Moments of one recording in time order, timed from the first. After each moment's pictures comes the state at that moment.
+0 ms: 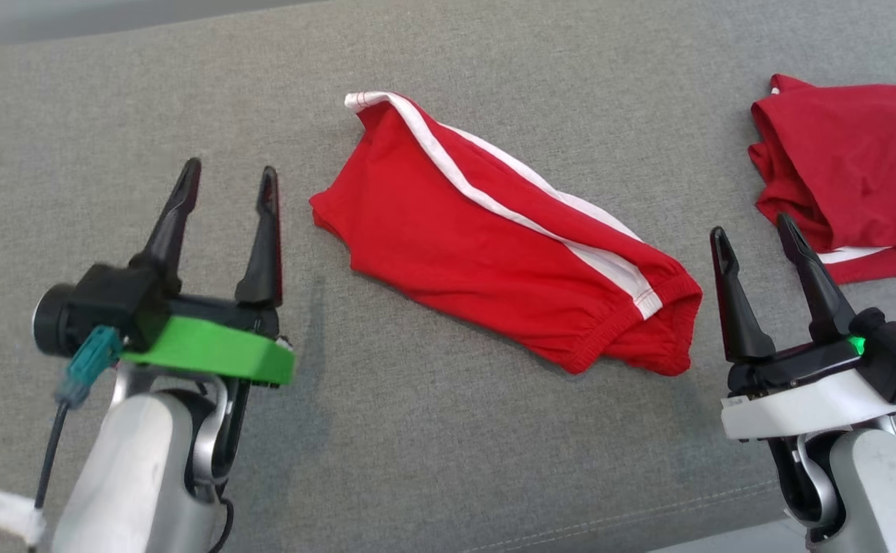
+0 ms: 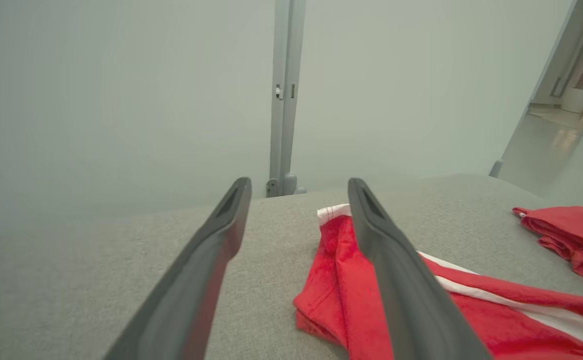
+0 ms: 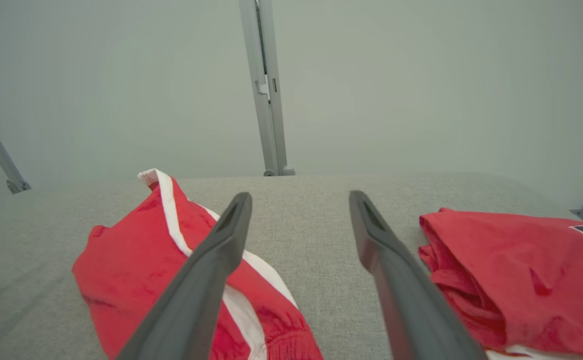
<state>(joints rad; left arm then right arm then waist) -0.29 0.21 -0.24 -0.05 -0.33 0.04 -0.15 -0.13 -0.21 0.10 -0.04 0.28 0.13 -0.26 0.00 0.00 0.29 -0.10</state>
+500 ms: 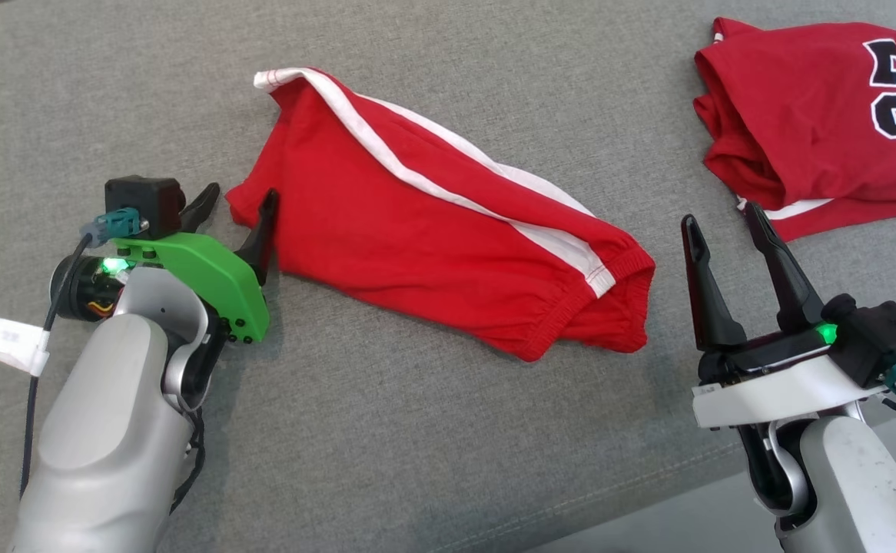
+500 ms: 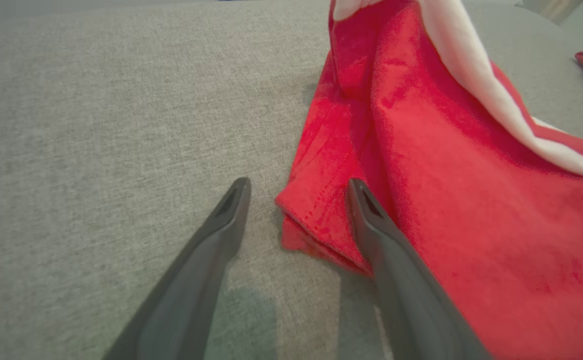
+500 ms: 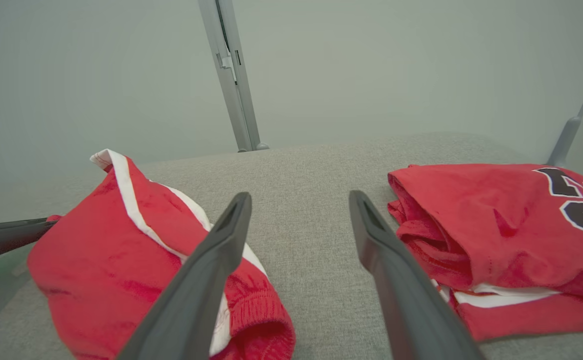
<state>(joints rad) -0.61 0.23 -0.32 0.49 -0.47 -0.11 0.11 -0.19 -0.17 0.15 -0.01 0.31 0.13 -0.26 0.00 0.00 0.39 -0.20</state>
